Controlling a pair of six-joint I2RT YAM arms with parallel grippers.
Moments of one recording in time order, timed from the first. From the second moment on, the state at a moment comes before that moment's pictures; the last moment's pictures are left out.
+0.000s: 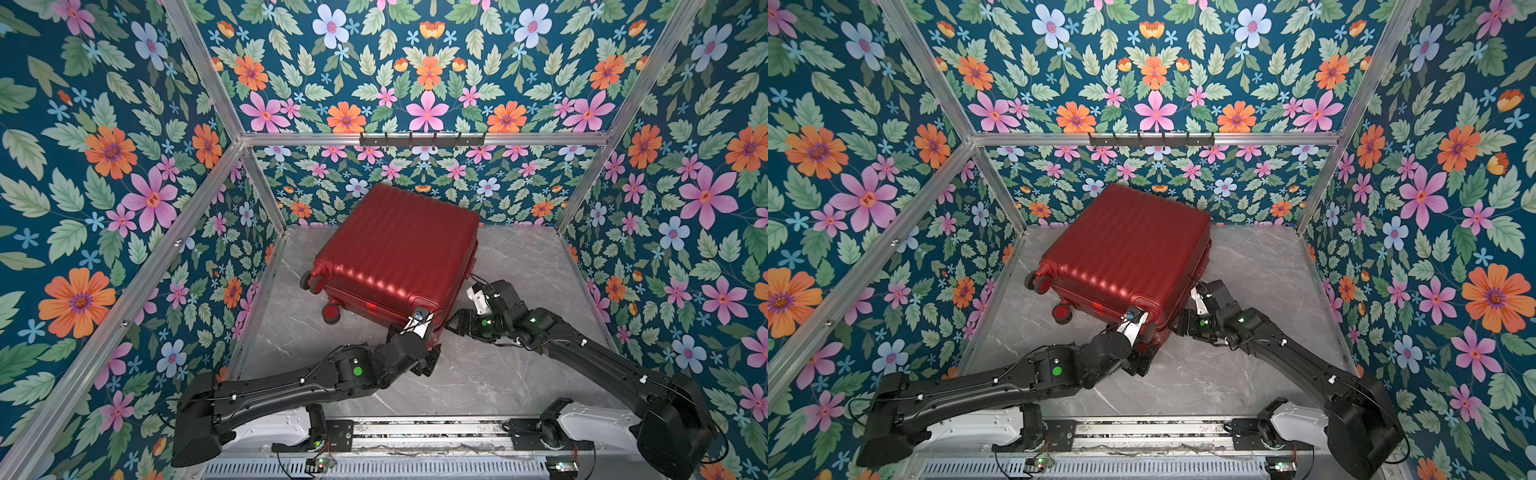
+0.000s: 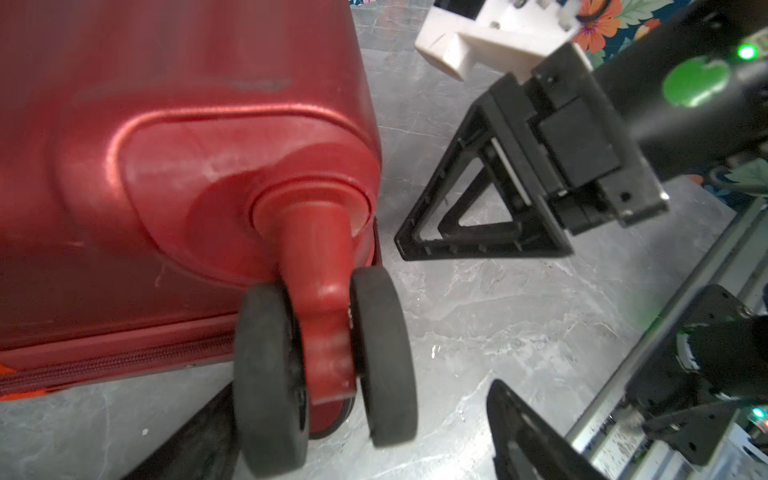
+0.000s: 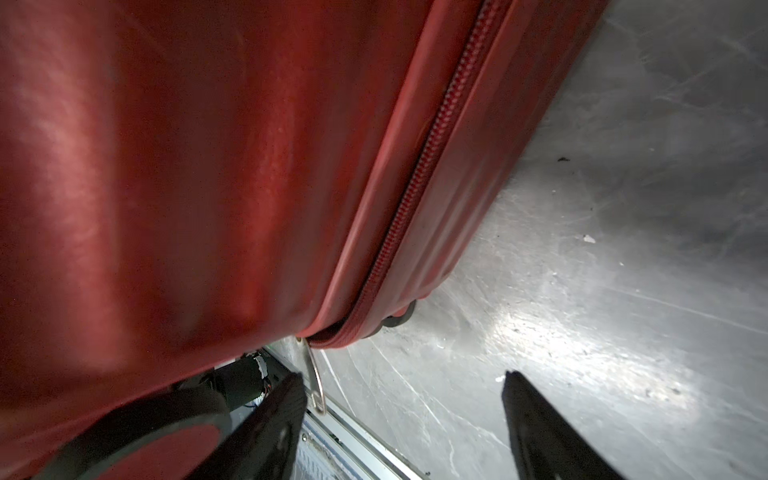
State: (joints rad) left arm -1.28 1.13 0.83 -0.37 -0.47 -0.44; right arm 0.60 1.19 0.80 -0.47 -0.36 0.75
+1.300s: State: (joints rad) left arm -1.18 1.24 0.92 -0.34 -0.45 -0.45; right arm 0.66 1.22 0.63 -0.09 -0.57 0.90
